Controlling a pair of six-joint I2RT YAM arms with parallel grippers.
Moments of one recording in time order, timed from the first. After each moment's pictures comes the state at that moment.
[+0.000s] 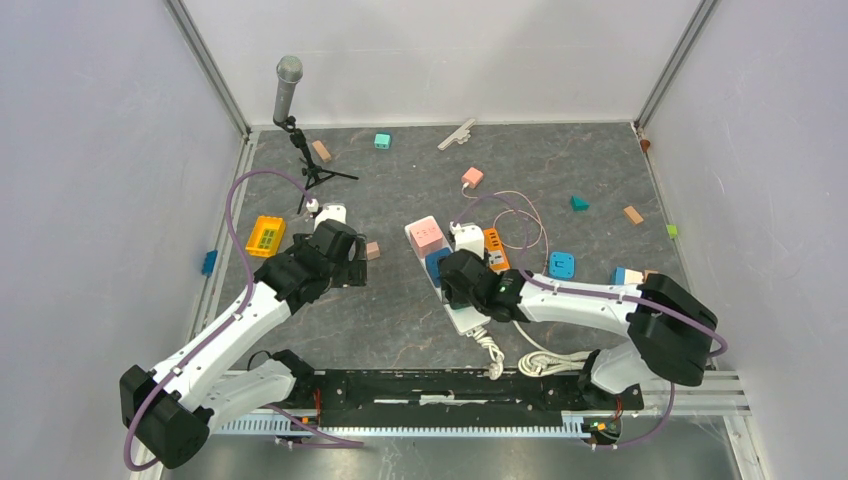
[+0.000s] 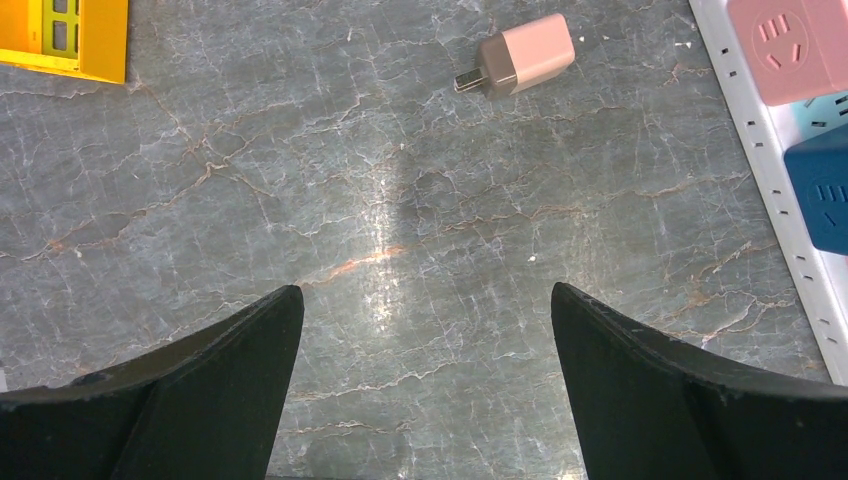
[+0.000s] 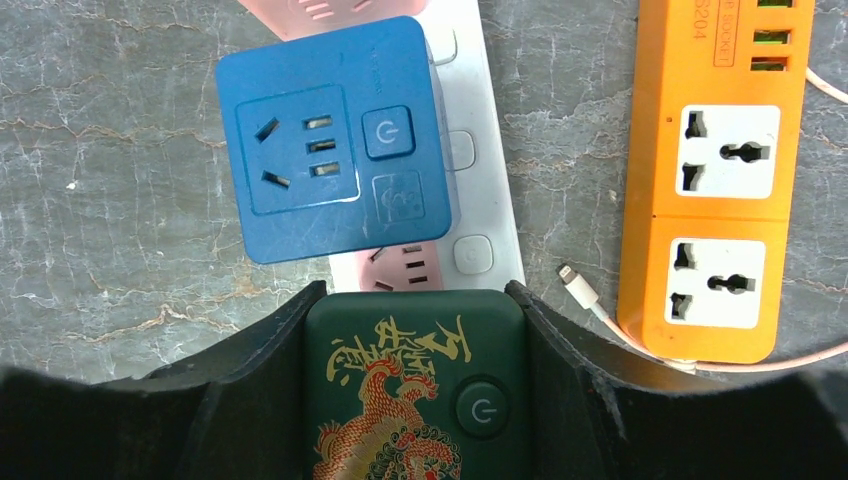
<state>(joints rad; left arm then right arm) -0.60 0.97 0.83 -0.81 -0.44 -0.45 1.04 1.47 0.81 -0.23 0.46 0.65</state>
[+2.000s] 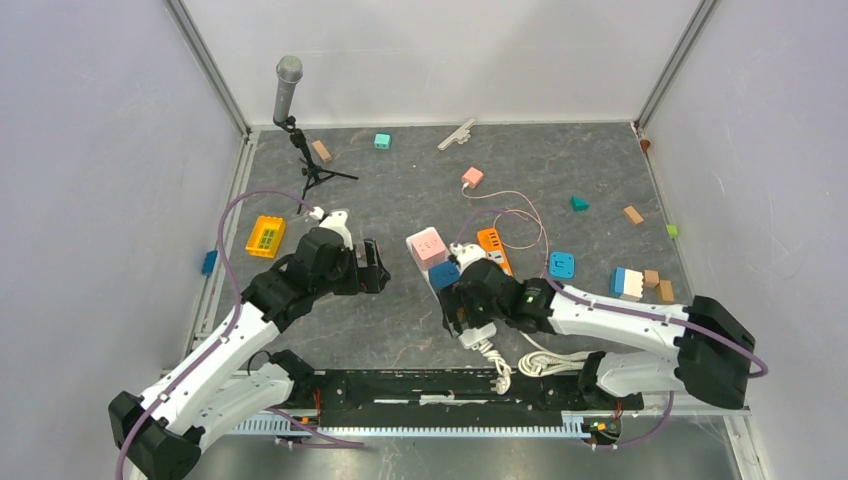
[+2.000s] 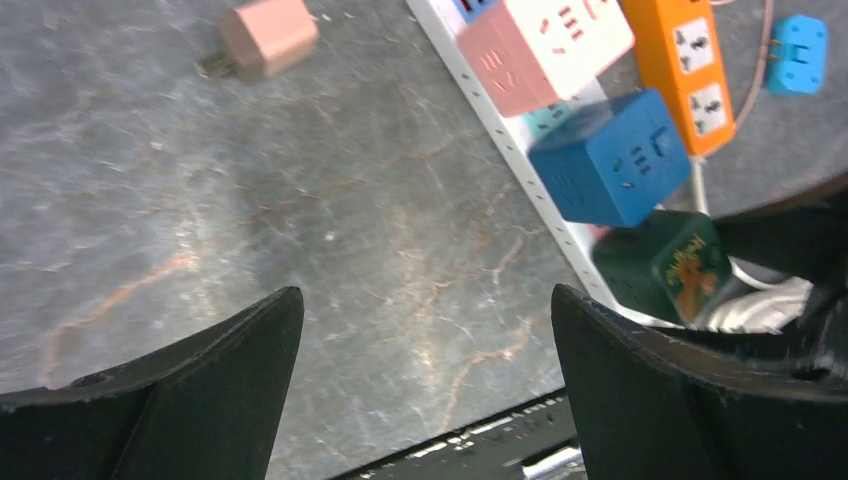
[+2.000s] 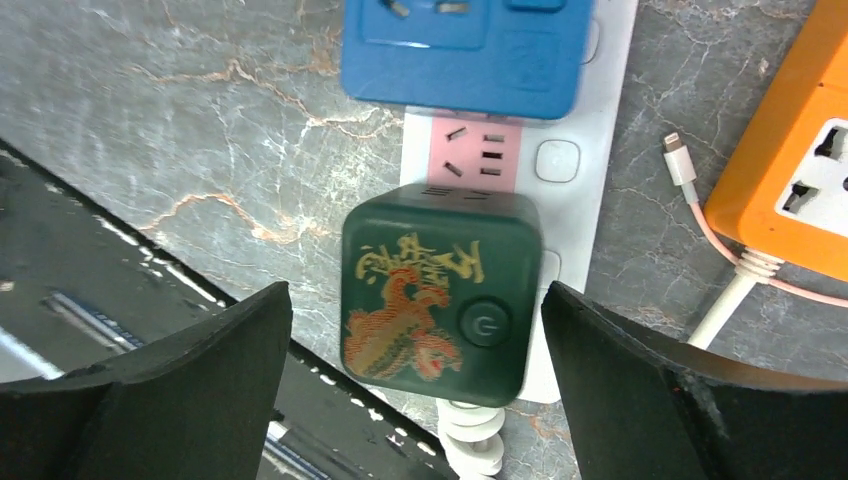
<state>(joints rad) -0.60 0.83 0.76 -0.66 -0.11 -0.53 1.10 1.28 0.73 -0.37 0.20 0.53</state>
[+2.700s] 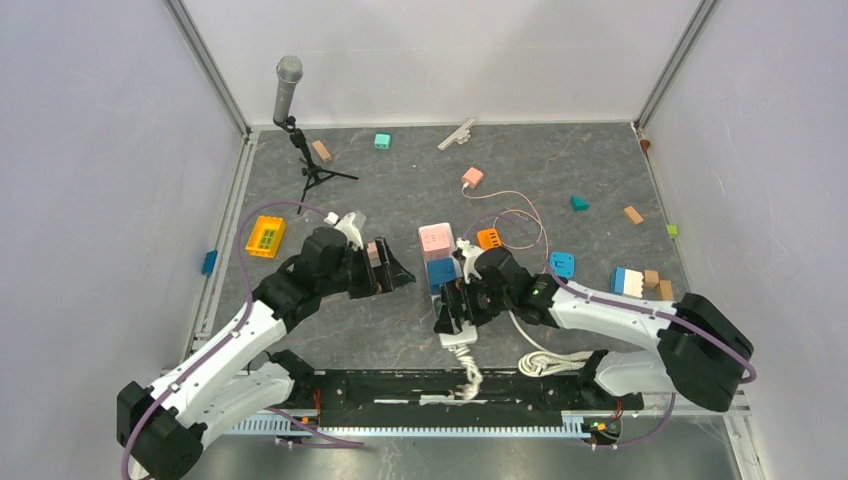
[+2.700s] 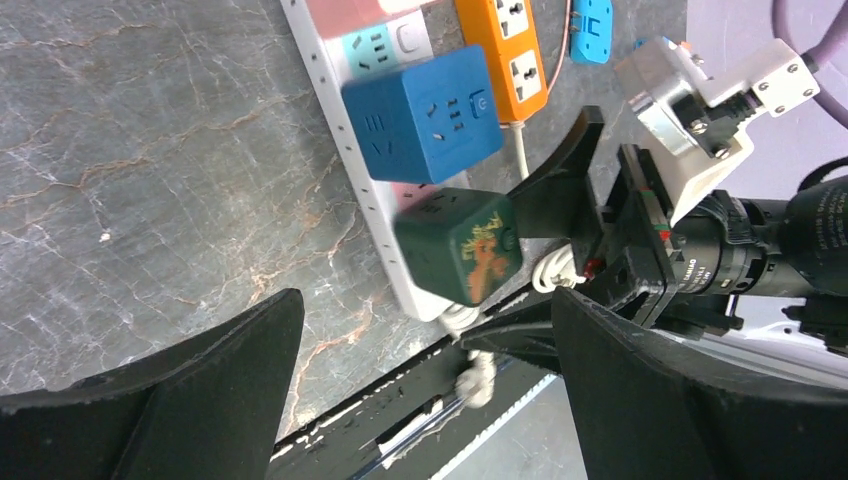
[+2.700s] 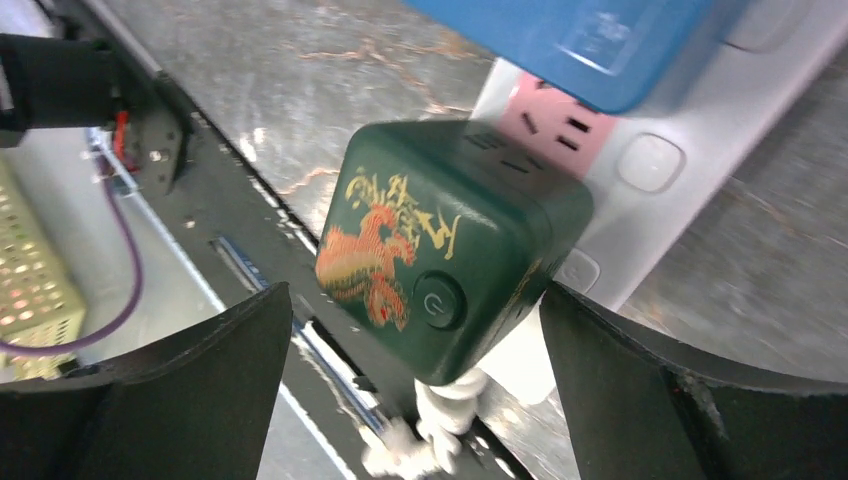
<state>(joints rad) -0.60 0.86 0.67 -0.43 0.23 -0.77 0.91 1.27 0.61 -0.16 -0.26 0.57</state>
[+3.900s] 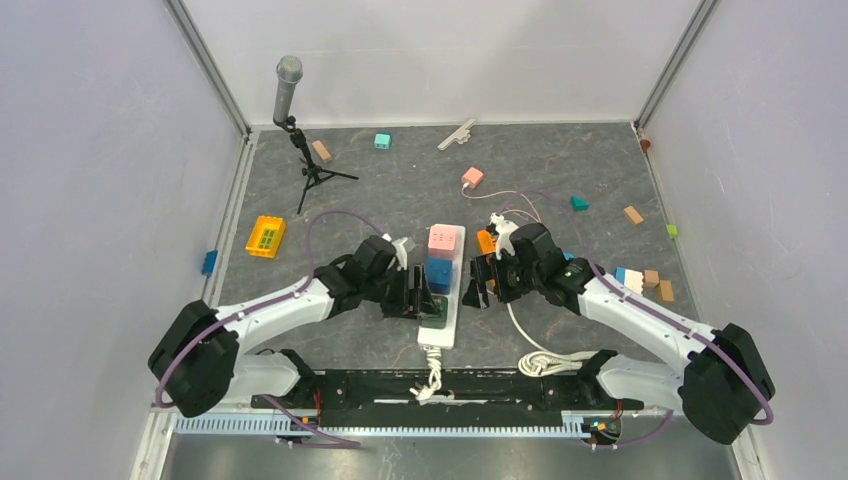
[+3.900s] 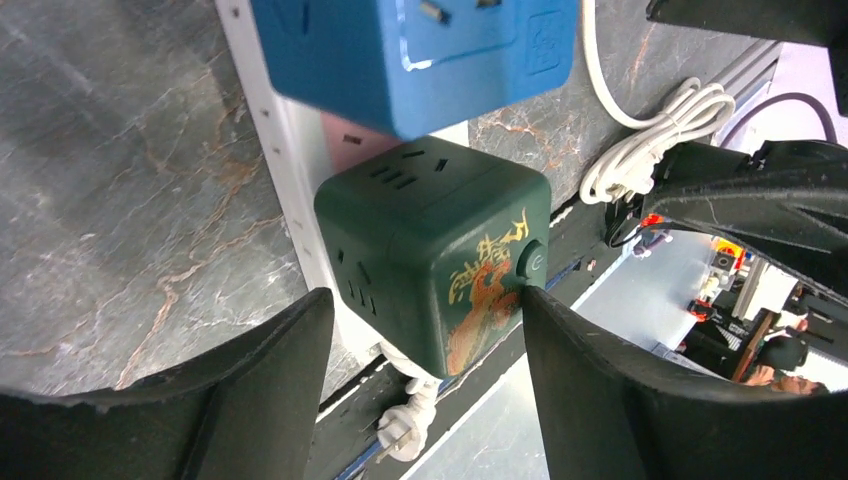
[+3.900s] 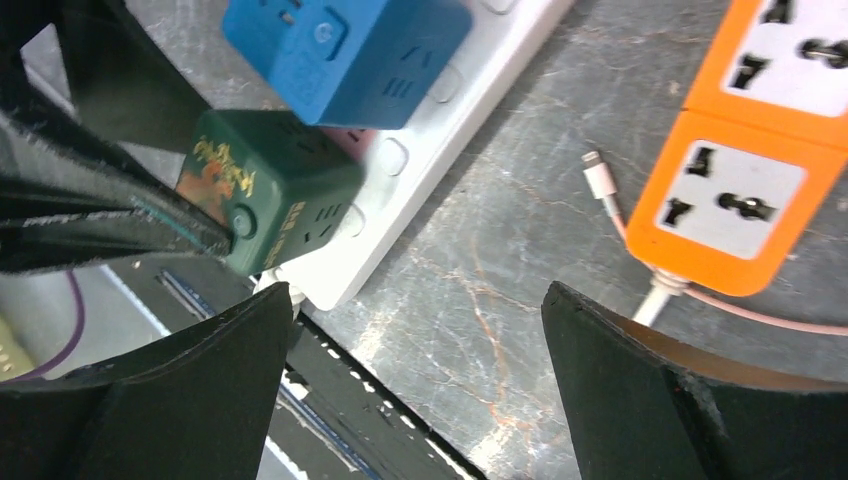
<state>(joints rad) -0.74 1.24 0.60 -0.22 0.38 -0.77 0.67 1.14 0.66 -0.34 -0.31 0.41</state>
